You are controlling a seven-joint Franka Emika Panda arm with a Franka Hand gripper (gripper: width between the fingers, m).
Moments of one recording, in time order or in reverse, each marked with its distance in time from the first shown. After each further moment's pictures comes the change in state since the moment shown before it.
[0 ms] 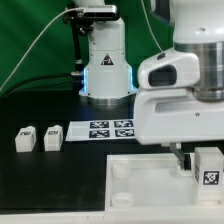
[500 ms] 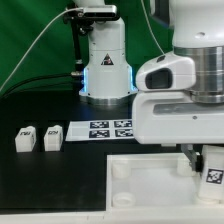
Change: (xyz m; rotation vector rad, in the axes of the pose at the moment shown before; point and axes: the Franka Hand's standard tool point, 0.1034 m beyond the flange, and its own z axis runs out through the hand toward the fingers) arm 0.000 0.005 0.002 -0.004 0.011 0.295
